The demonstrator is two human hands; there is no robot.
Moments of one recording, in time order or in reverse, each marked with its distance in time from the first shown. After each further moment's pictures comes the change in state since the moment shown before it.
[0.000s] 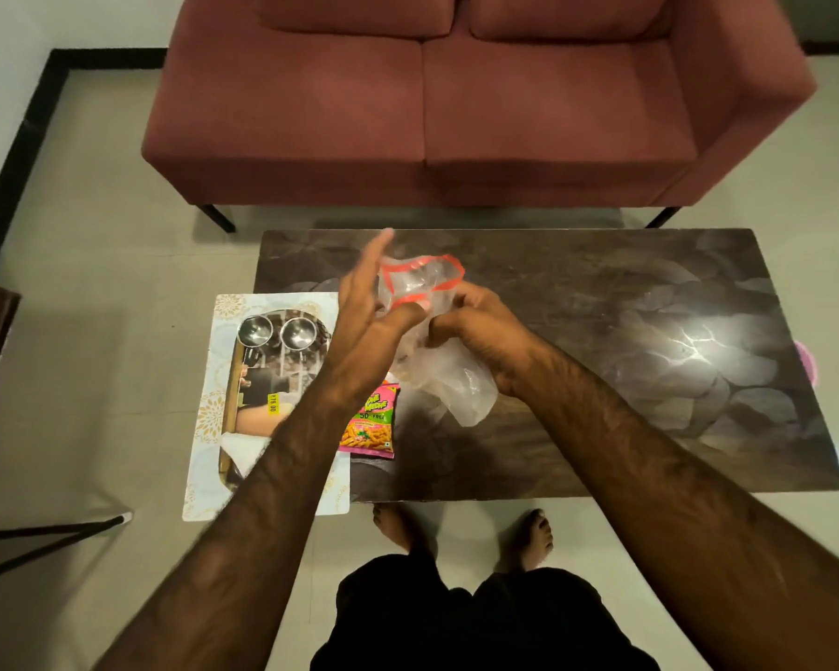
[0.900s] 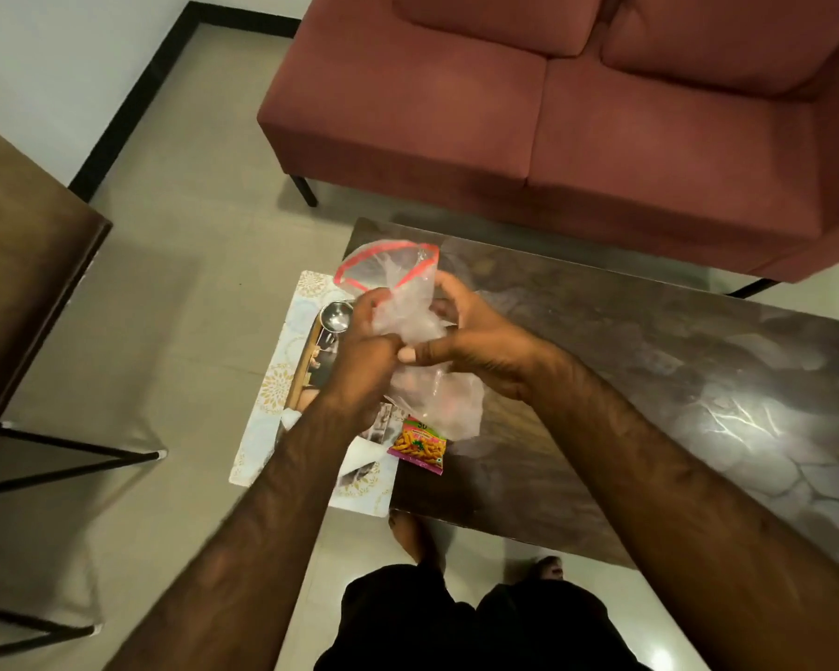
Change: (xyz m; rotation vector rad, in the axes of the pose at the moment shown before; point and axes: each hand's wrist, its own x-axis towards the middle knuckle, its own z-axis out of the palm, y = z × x) left_hand -0.002 -0.036 -0.094 -0.267 0.254 -0.352; right_hand 0.055 -0.019 0.105 -0.193 -0.407 0.011
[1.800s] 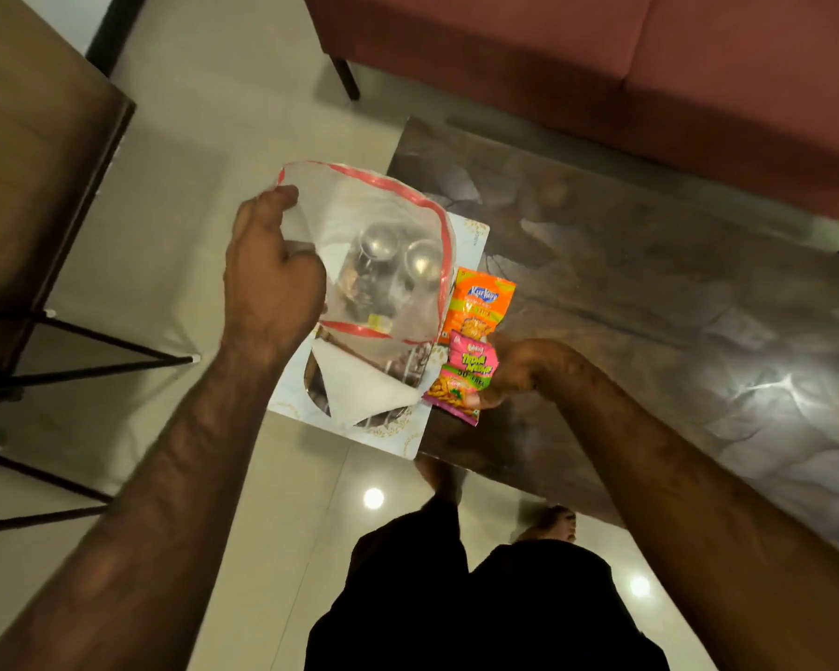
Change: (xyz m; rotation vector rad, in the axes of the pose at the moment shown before) left_hand 0.031 -0.010 -0.113 0.504 0.448 0.186; right_hand 0.061 0.120 -0.003 -0.678 -0.369 0.443
